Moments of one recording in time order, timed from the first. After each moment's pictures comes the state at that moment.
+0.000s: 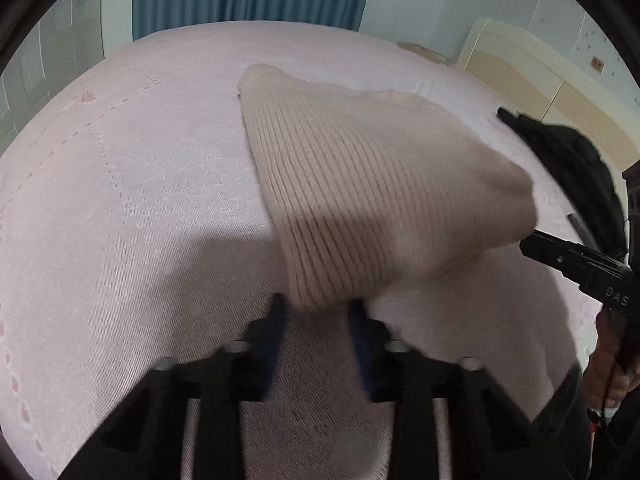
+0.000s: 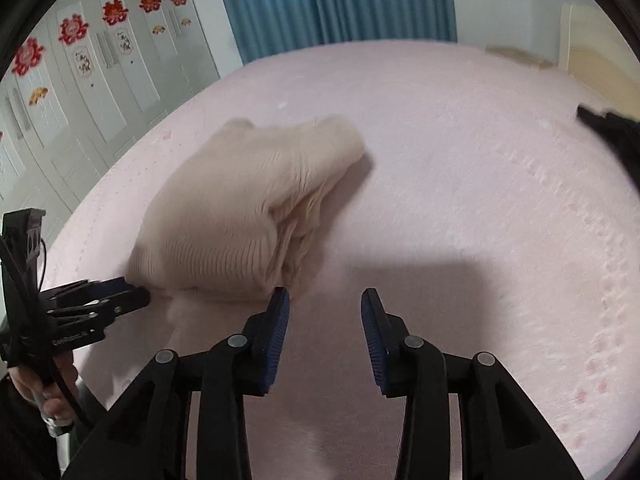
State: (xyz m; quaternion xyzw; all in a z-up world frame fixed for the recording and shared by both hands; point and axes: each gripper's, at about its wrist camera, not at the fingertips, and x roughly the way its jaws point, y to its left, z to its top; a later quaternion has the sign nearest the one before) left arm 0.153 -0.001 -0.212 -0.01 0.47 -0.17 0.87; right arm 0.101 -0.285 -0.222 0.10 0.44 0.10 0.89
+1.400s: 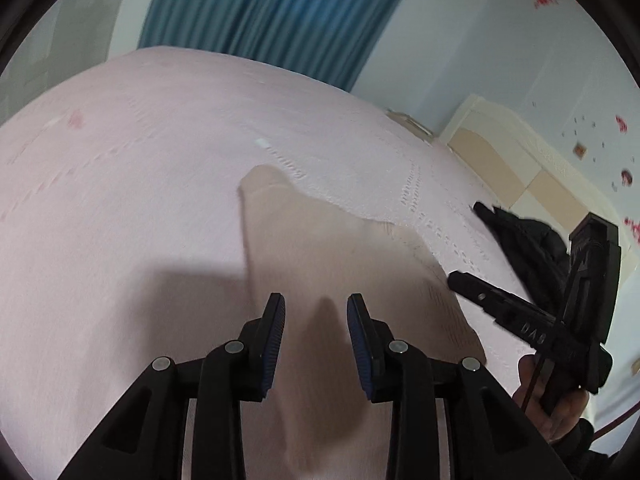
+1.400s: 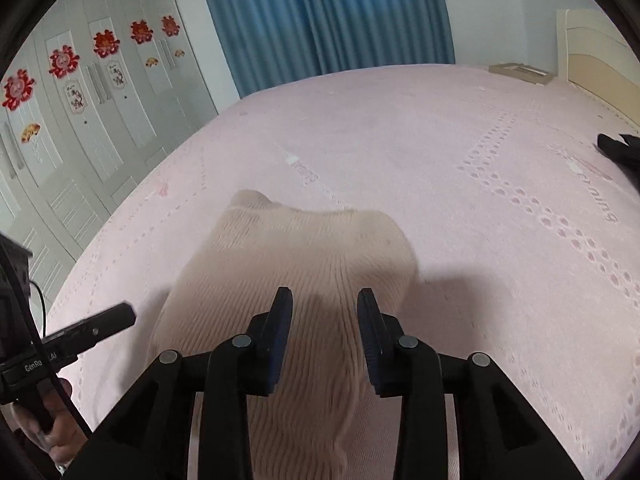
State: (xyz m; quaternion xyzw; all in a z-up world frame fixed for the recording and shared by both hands) left arm 0.244 0.012 -0.162 -0.12 0.40 -0.22 0.88; right arm 0.182 -0.219 -0.174 0.09 0.39 0.07 0.91
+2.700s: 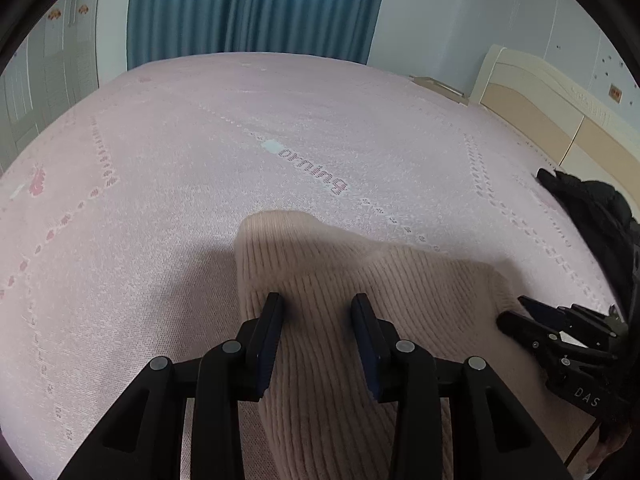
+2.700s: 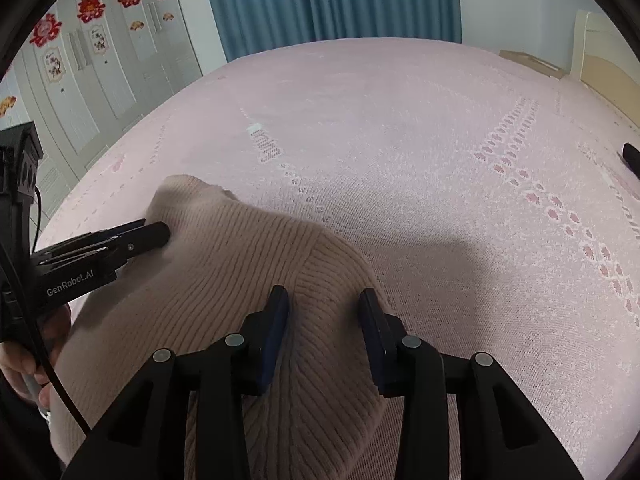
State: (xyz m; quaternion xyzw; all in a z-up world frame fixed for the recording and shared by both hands) left arm 0.366 -0.030 -0.208 -0.01 0.41 -0.17 0.90; right arm 0.265 -0.223 -0.232 0.05 0.44 0.06 0.90
